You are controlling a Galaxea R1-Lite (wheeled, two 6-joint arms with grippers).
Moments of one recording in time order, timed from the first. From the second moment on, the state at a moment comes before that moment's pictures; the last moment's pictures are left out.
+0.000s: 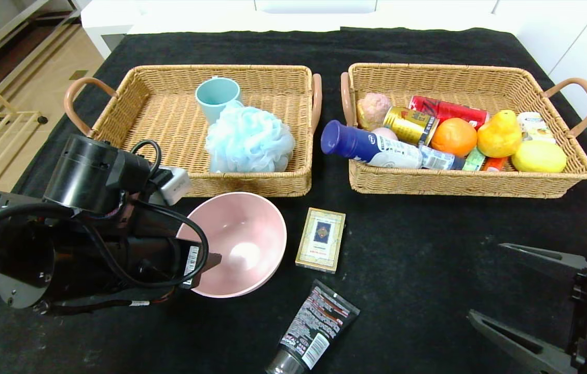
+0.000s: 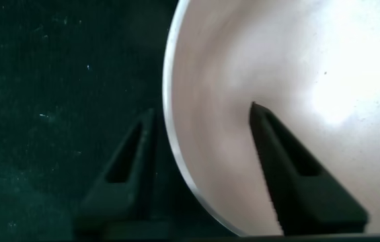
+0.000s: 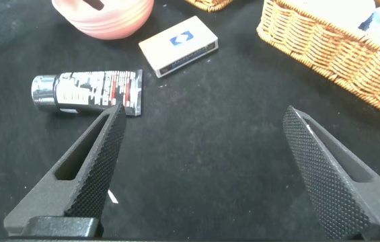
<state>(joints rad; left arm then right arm) -0.48 1.51 -1.00 0.20 0.21 -0.16 0.40 1.20 -0.23 -0.93 0.43 -0.20</state>
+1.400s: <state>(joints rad) -0.49 1.47 -0.98 0.20 0.20 -0.12 0.40 1.23 -0.23 -0.94 0.43 -0.18</state>
